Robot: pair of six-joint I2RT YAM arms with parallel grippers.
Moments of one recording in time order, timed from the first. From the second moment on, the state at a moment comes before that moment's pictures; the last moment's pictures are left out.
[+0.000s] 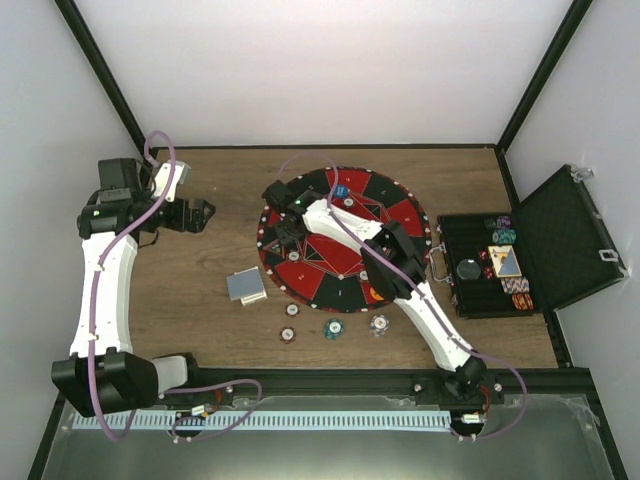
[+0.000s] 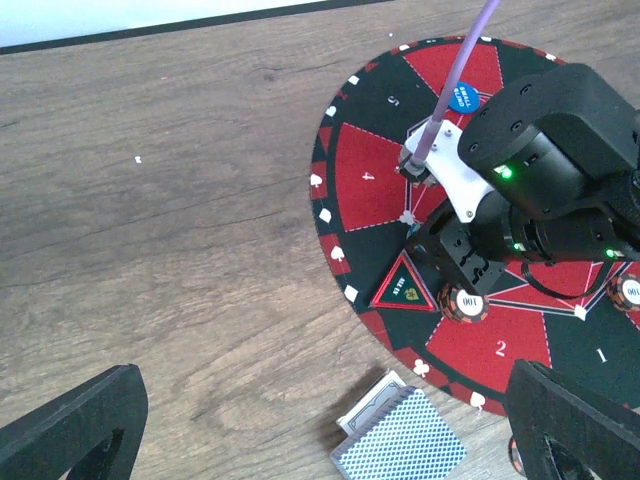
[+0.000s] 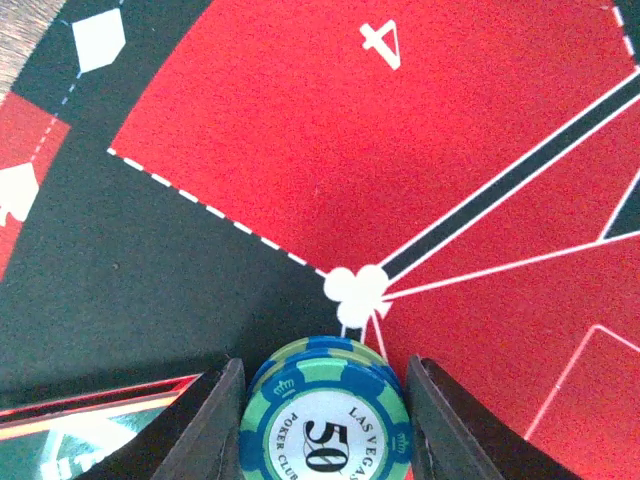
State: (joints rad) left arm 0.15 1.23 1.33 -0.97 0.48 0.28; right arm 0.80 2.46 2.12 -0.82 0.17 0.30
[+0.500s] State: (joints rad) left arm 0.15 1.23 1.34 -0.97 0.48 0.29; right arm 0.80 2.45 2.16 -0.87 0.19 0.28
